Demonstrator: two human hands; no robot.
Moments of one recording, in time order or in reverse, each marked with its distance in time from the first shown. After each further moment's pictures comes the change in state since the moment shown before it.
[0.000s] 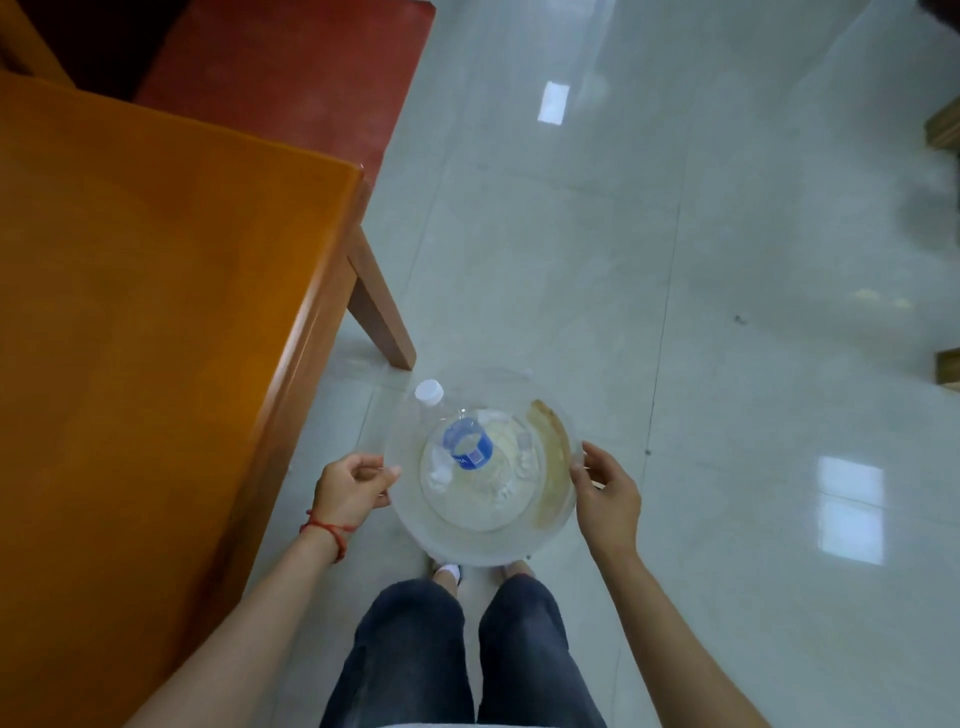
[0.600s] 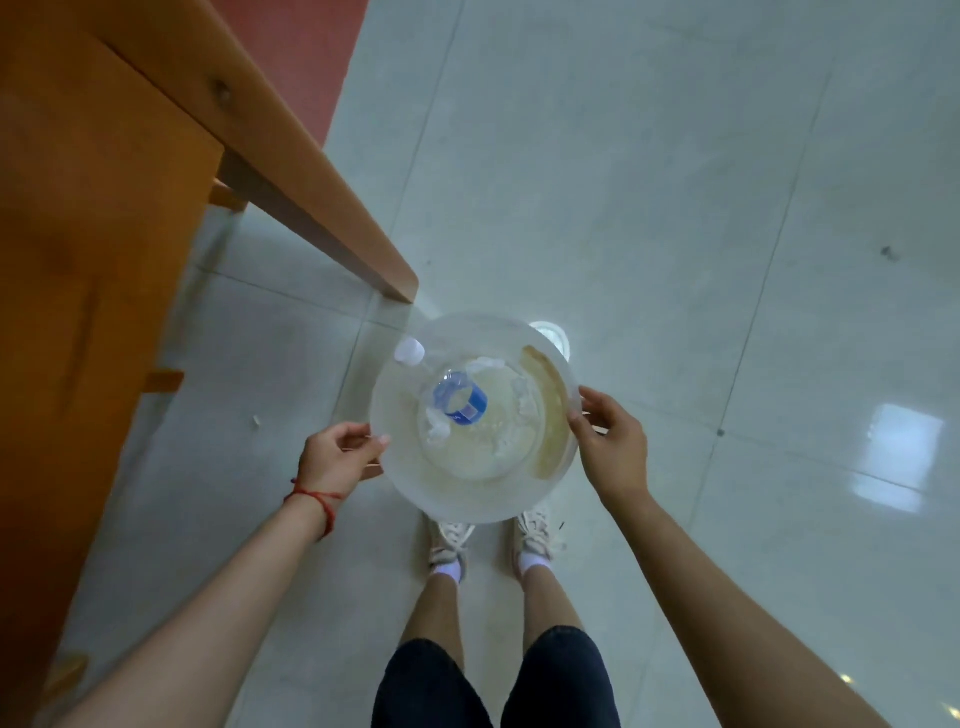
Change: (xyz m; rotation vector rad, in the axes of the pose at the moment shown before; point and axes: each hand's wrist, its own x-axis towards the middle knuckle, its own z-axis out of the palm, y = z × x) left_hand 0.205 -0.105 0.073 -0.090 0.102 -0.222; right_hand 0.195 0.125 0.120 -0.163 -0.206 0.013
